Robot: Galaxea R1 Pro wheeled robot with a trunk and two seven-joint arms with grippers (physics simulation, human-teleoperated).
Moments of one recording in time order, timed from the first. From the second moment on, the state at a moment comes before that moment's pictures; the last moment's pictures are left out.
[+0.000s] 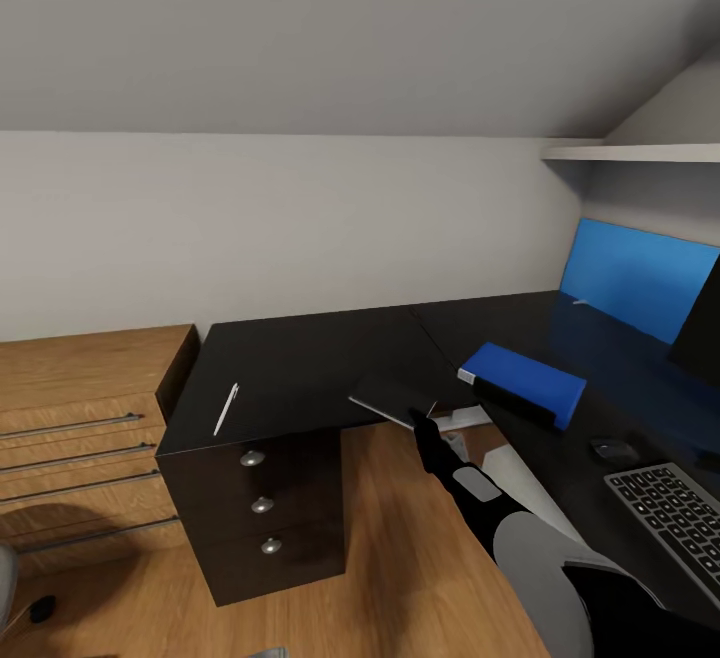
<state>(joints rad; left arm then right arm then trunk) -0.12 -0.06 -0.39 -0.63 0.43 -0.05 0.40 -0.86 0.11 -0.15 -0.17 -1.07 0.08 0.33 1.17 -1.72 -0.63</state>
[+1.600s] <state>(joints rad) -0.12 -0.06 -0.39 -0.63 0.43 -0.05 0.41 -0.86 0.11 -0.14 -0.20 -1.06 0.08 0.34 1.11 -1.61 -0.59</state>
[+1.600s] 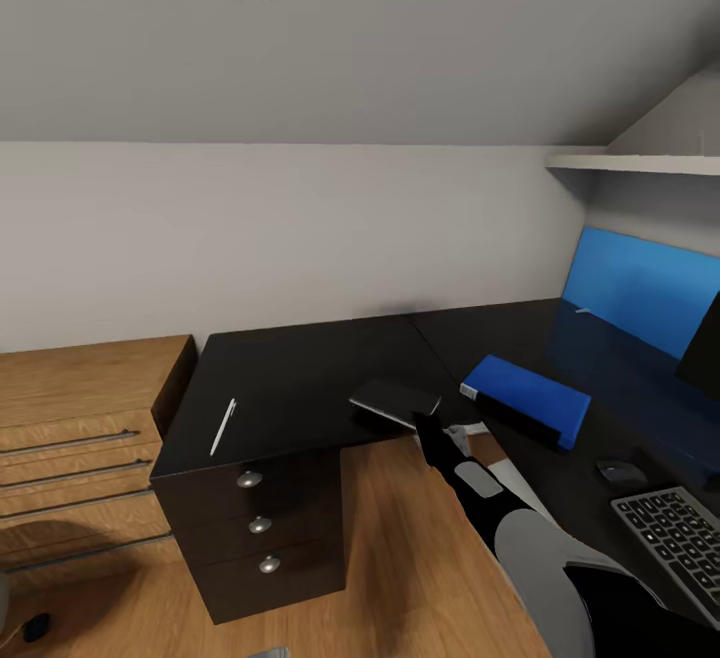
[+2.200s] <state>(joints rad) -0.12 -0.06 -0.39 -0.62 0.43 -0.05 0.40 -0.86 0.05 -0.14 -0.30 -1.05 0.08 0.42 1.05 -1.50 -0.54</state>
